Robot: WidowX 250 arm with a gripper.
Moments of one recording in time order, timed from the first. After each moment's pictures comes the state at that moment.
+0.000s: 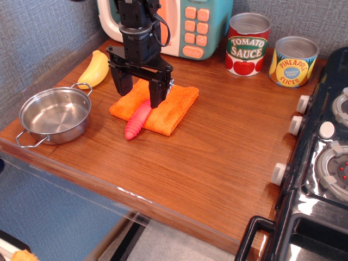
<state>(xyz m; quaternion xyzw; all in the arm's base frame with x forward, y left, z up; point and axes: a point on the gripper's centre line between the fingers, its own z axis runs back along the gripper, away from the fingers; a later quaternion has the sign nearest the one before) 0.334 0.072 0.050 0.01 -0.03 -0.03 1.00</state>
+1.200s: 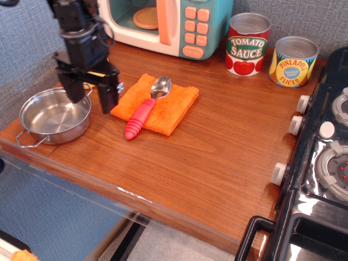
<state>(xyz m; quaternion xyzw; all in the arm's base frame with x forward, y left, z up) 0.280 0.125 0.056 0.00 -0.03 0.00 1.00</state>
